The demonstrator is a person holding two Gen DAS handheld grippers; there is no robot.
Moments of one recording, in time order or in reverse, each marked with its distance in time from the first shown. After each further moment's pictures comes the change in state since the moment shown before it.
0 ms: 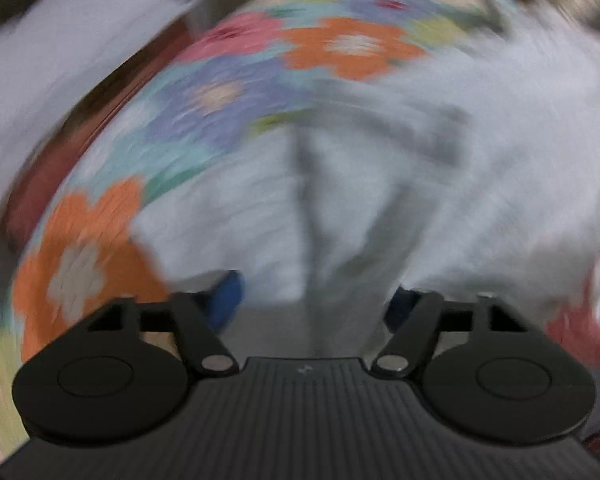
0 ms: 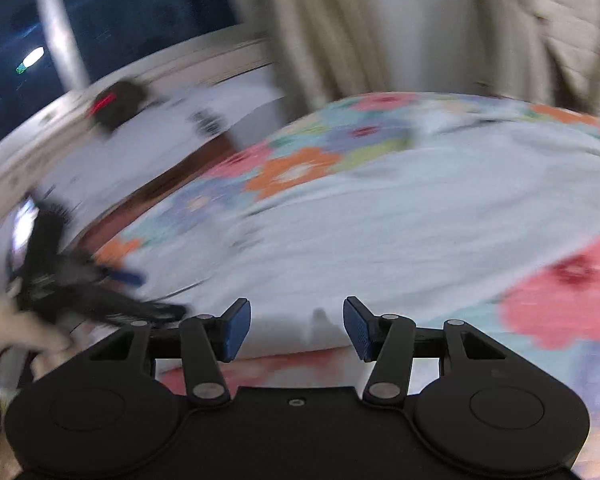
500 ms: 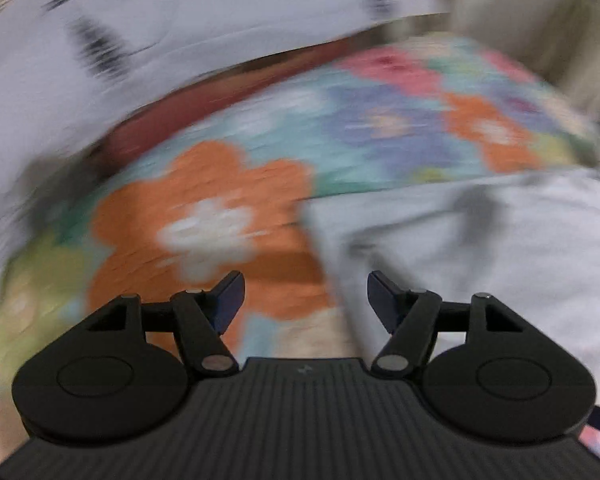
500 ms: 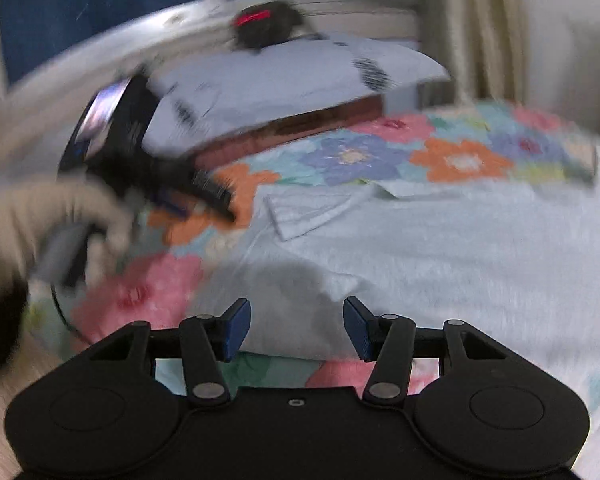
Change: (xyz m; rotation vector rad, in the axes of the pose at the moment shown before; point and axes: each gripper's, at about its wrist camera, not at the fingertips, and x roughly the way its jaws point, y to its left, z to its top) left arm -0.019 0.068 -0.006 -0.217 -0.081 -0.125; right arm 0.029 0.116 -0.010 -0.385 0.098 0.149
